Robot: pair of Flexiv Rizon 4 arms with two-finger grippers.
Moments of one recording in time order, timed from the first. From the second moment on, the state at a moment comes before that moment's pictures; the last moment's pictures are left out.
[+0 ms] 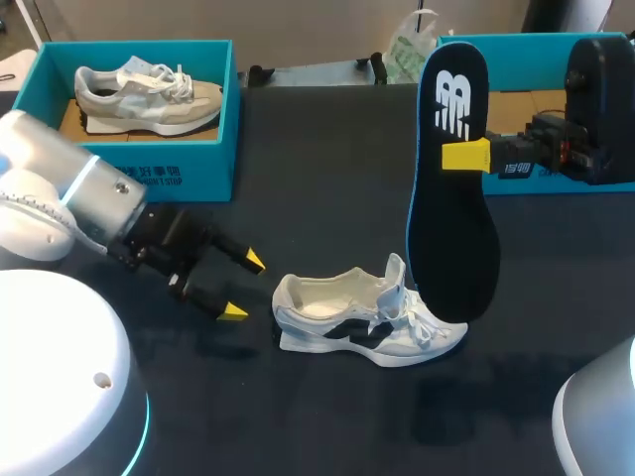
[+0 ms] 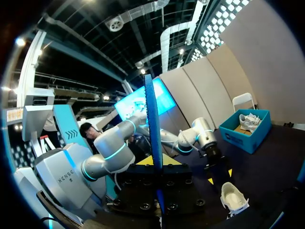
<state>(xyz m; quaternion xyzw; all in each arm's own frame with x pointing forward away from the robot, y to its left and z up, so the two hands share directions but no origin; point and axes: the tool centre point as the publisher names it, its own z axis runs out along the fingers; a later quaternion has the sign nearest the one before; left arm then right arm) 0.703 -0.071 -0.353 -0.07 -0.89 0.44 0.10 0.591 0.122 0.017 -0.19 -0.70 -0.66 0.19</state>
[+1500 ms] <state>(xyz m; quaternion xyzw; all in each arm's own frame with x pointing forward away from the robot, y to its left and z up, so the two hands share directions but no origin) 0.689 -0.088 -0.313 -0.06 -0.99 0.15 0.05 0.591 0.122 0.017 -0.19 -0.70 -0.66 0.19</state>
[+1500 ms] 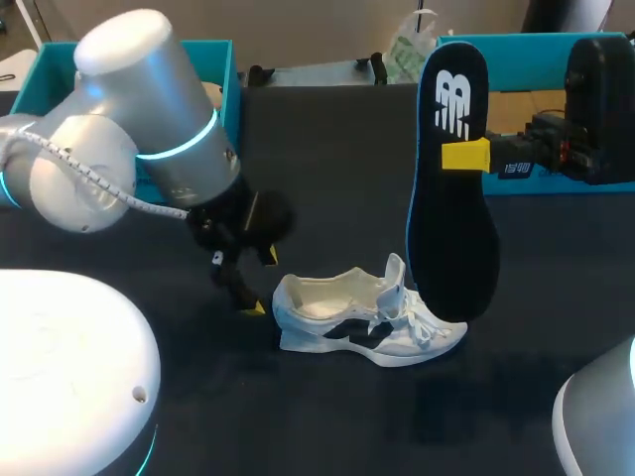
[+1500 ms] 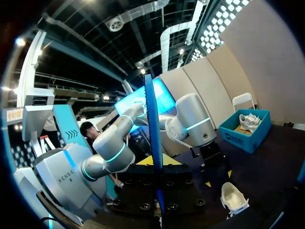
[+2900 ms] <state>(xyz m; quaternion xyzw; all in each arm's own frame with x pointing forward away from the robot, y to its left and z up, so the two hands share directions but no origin) 0.726 -0.206 -0.356 -0.04 -0.99 0.11 -0.01 0.591 0.122 0.017 -0.19 -0.70 -0.66 0.19</state>
